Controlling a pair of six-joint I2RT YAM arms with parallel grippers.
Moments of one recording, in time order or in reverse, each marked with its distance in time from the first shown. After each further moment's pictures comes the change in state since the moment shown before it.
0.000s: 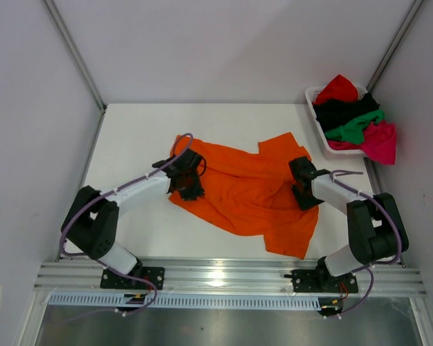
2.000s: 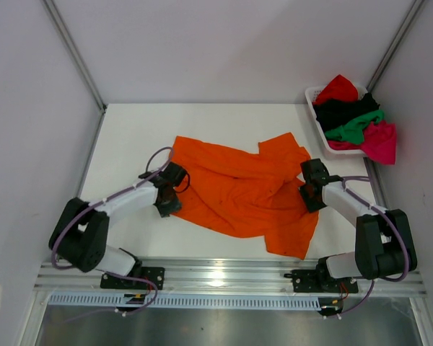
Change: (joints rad) left arm 0.076 -0.080 -0.195 -0.129 -0.205 -0.120; right arm -0.083 -0.129 -0.072 0.030 -0.047 -0.105
